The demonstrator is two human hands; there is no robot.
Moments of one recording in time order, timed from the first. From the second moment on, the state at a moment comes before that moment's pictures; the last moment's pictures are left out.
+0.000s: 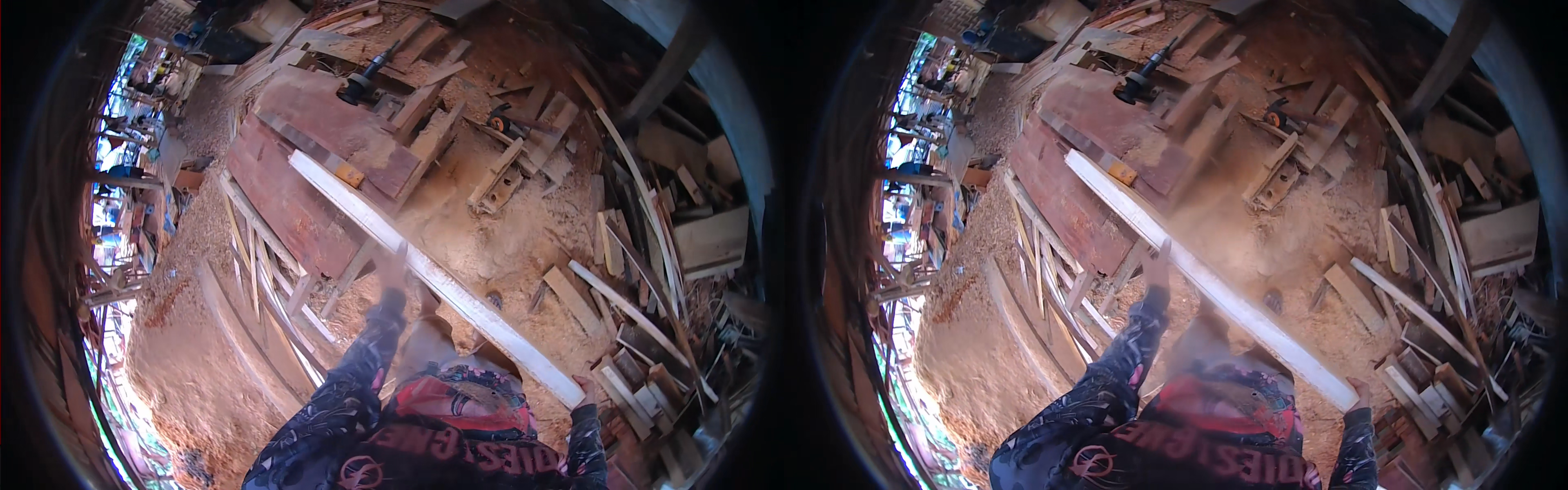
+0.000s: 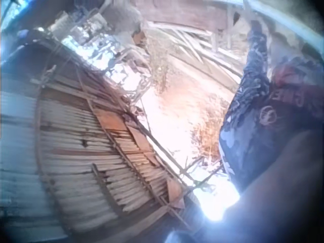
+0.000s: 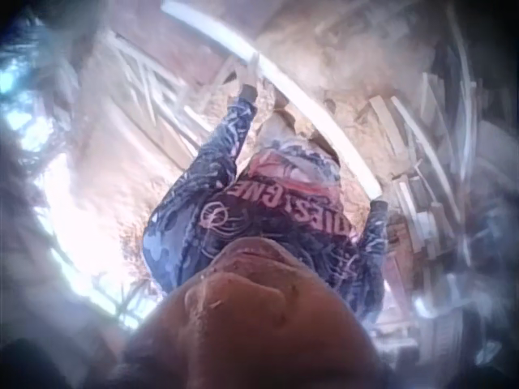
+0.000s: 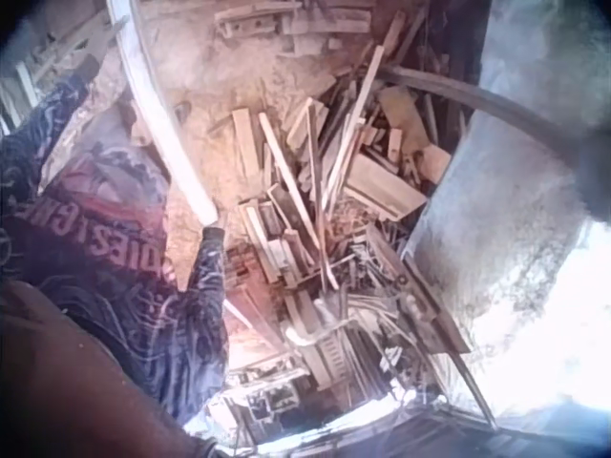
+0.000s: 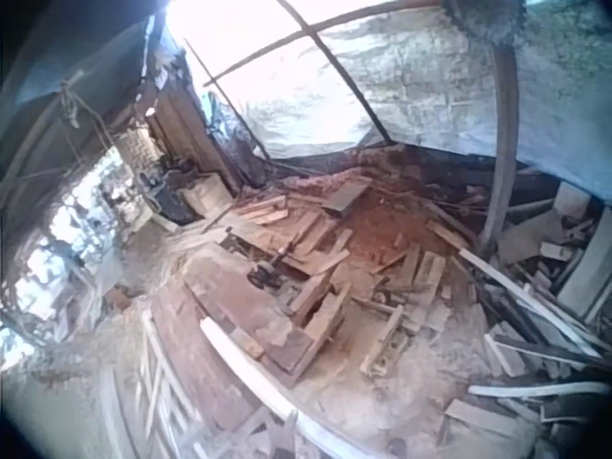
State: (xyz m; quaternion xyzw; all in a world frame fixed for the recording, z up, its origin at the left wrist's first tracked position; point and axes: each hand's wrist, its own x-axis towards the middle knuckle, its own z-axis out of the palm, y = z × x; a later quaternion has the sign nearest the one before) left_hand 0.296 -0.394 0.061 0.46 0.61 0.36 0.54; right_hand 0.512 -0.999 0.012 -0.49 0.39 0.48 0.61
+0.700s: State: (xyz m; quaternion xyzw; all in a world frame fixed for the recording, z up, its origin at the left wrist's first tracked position) left_hand 0.343 -0.334 0.037 0.55 0.73 0.25 0.32; right_hand 0.509 -0.956 0.031 -0.50 0.41 0.46 0.61
